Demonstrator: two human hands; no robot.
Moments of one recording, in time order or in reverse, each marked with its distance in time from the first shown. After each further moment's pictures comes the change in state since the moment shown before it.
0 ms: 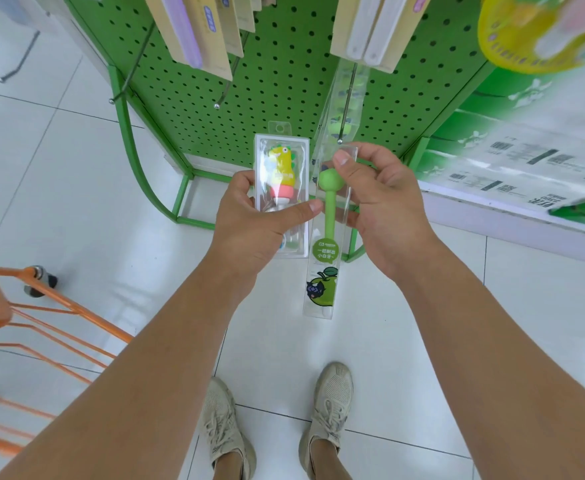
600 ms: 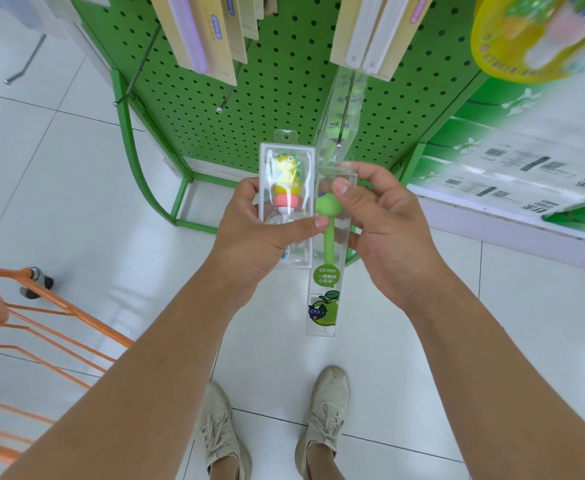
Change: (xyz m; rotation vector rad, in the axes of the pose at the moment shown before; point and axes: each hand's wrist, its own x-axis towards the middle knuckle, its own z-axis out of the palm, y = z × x) left_hand -0.011 -0.002 -0.004 0.010 -0.089 0.002; right_hand -0.024 0.004 -0.011 0.027 -0.128 -0.003
